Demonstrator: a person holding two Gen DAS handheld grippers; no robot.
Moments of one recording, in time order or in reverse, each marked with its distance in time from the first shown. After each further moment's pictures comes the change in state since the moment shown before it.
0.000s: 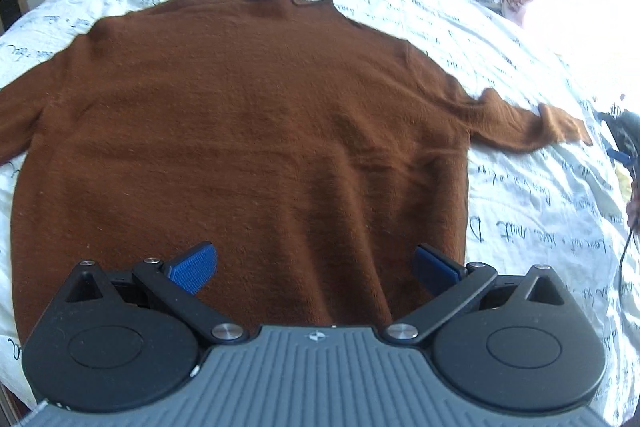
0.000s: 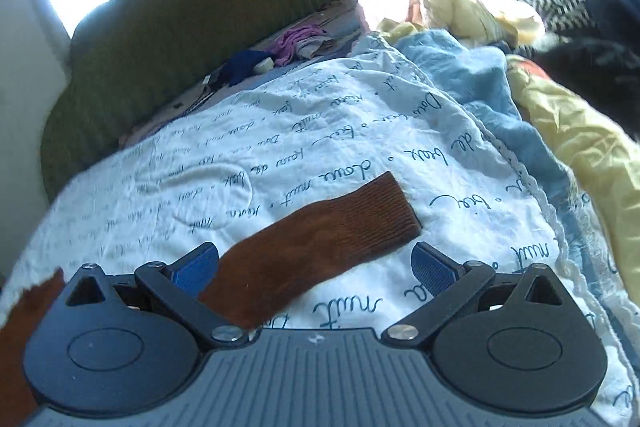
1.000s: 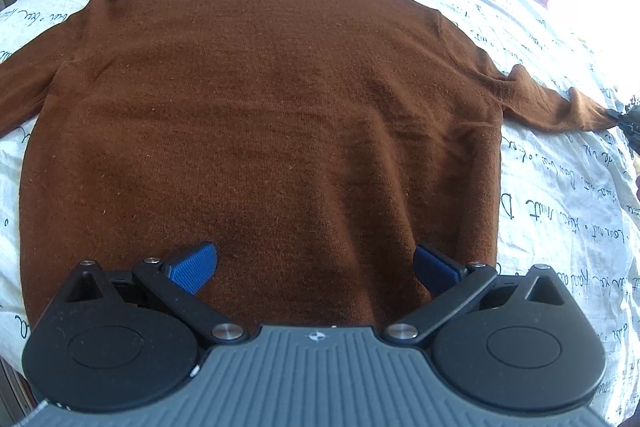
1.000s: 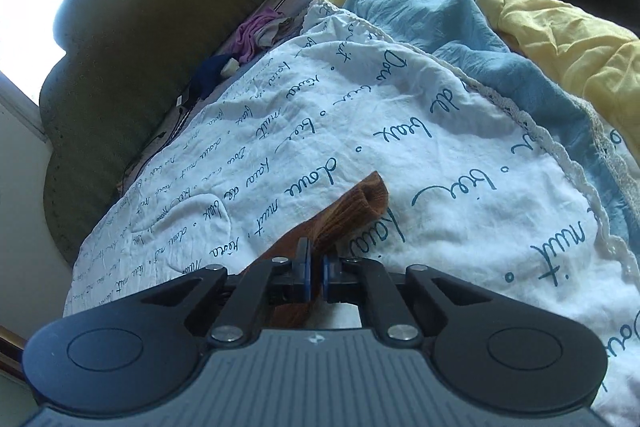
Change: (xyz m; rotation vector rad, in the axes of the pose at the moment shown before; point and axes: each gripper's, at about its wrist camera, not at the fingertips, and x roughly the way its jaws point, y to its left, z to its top) left arm 0.010 0.018 -0.009 -0.044 0.085 0.046; right arm 0.038 -0.030 0.020 0.217 0.063 0.044
